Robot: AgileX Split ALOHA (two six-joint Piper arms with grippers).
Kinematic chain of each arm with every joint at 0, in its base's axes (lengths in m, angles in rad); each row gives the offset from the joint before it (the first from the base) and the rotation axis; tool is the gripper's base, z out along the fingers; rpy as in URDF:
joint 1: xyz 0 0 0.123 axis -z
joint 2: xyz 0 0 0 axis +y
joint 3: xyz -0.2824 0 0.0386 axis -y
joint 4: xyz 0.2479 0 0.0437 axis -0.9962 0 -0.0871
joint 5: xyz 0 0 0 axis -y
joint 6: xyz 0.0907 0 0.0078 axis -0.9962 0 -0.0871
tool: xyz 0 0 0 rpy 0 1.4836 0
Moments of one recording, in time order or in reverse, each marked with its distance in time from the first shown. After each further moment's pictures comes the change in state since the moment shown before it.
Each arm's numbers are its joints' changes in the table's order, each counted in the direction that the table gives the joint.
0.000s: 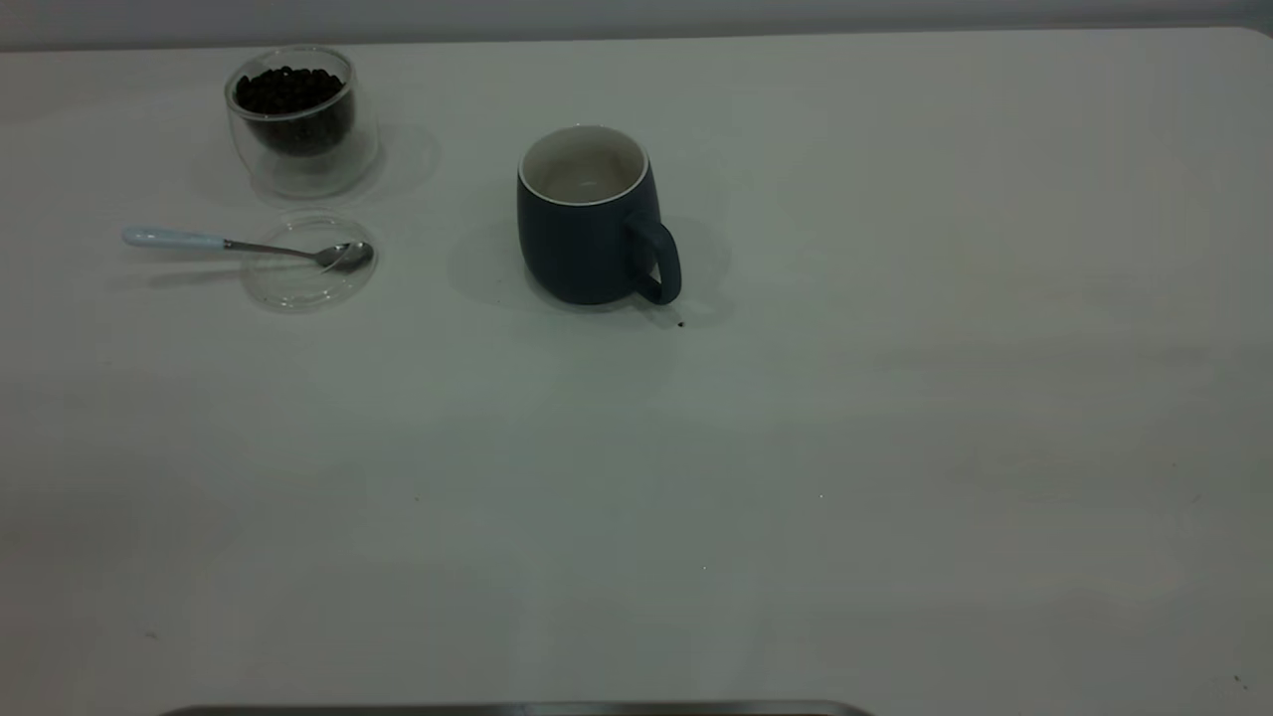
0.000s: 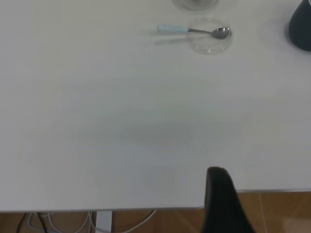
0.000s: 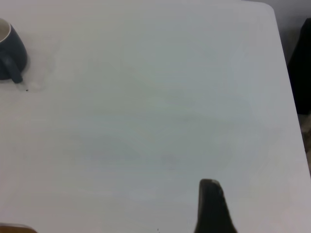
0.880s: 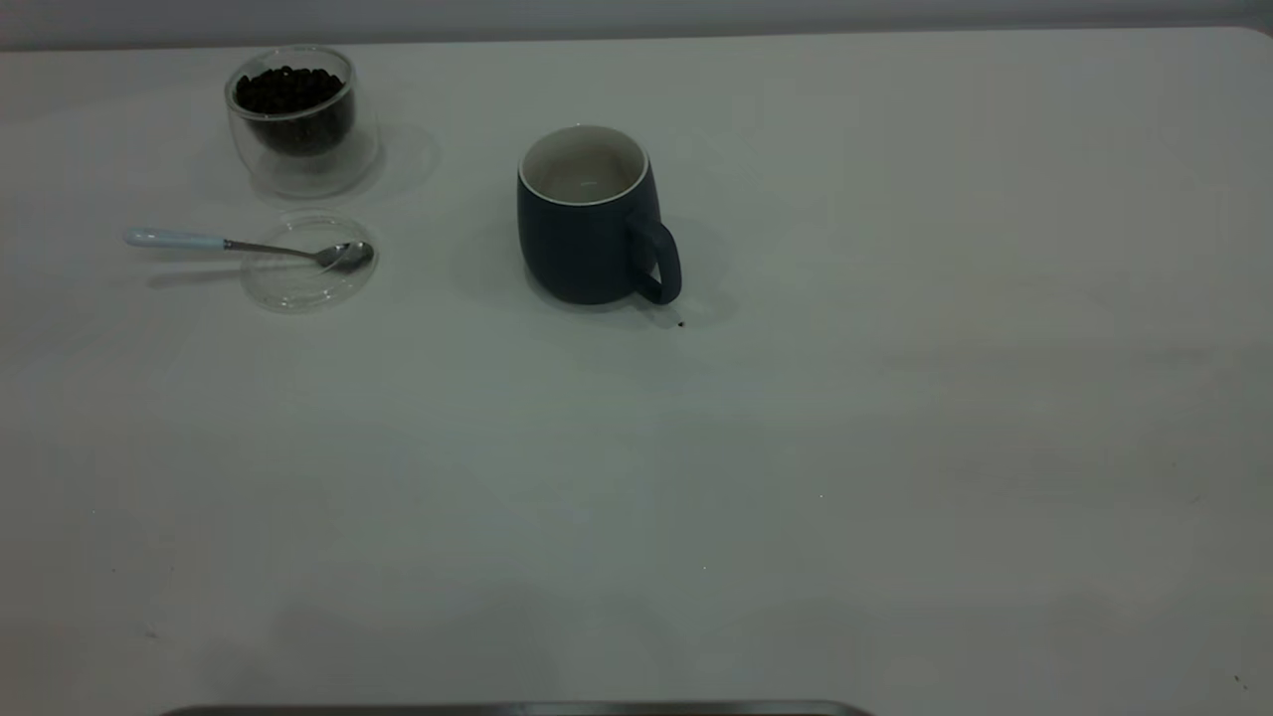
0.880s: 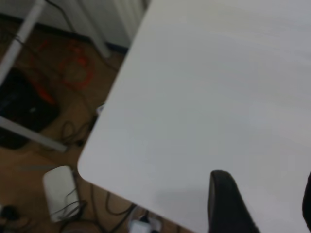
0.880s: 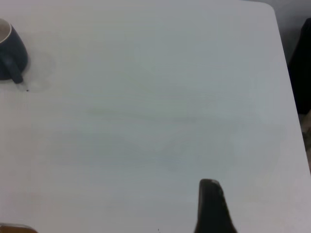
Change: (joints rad) left arm 0.000 0.785 0.167 -0.558 0.334 0.538; right arm 0.000 0.000 0.000 -0.001 0.000 0.000
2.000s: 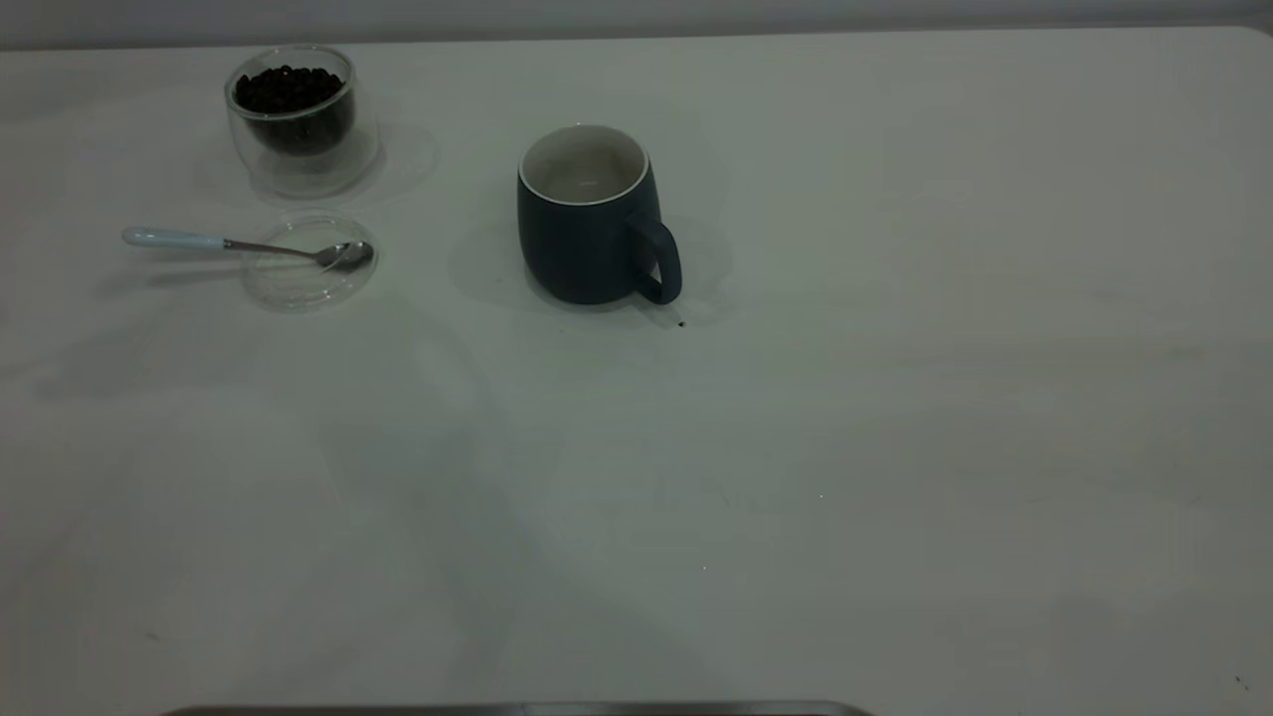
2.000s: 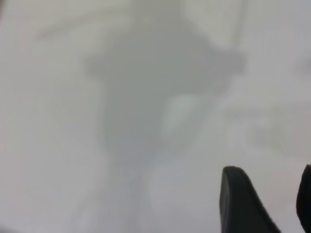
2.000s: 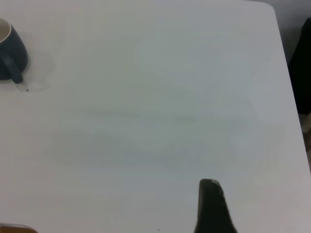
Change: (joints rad) left arm -0.304 1.198 0.735 0.523 0.025 -0.433; right arm 0.000 0.000 0.000 0.000 0.000 -0.001
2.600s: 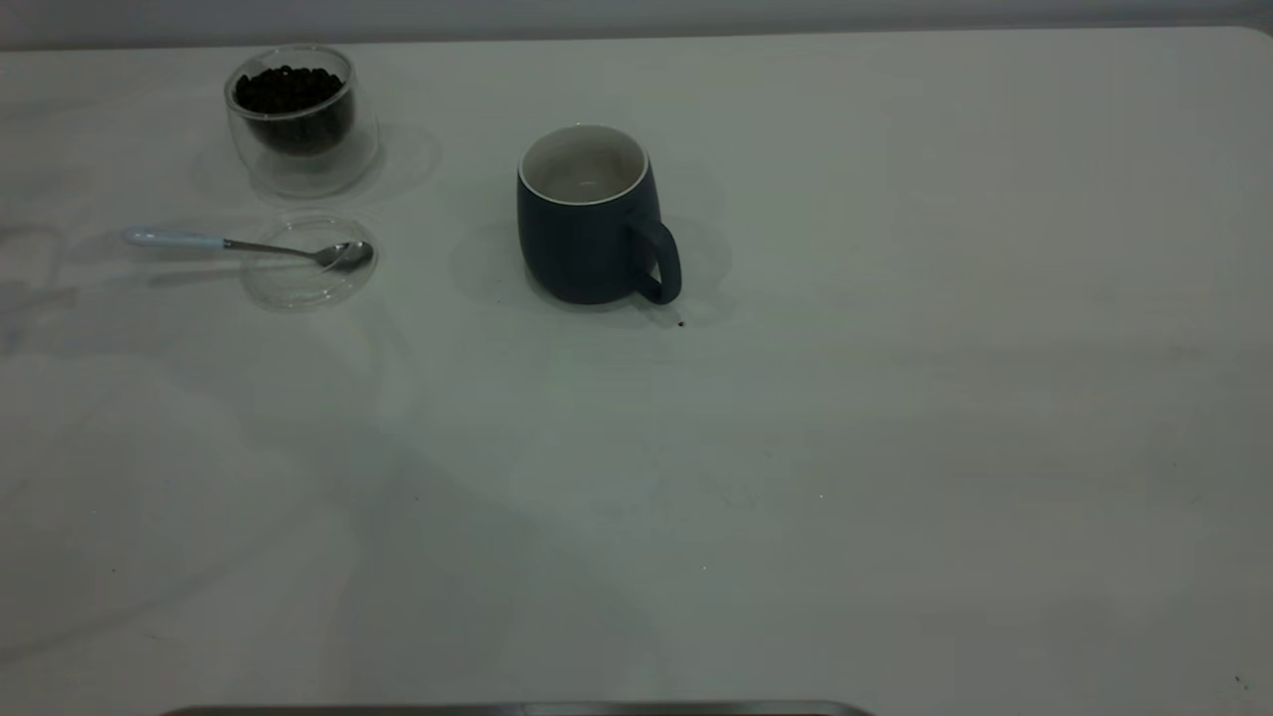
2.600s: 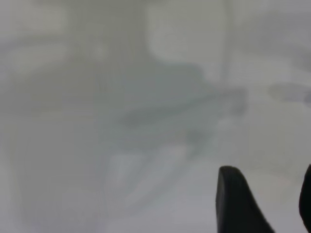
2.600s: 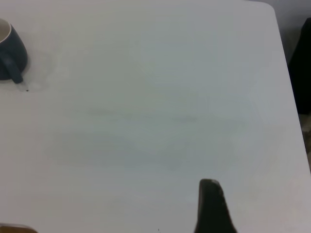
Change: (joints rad) left arm -0.001 0.242 0.007 0.270 0.206 -0.339; right arm 0.000 0.000 0.000 0.000 0.000 0.000
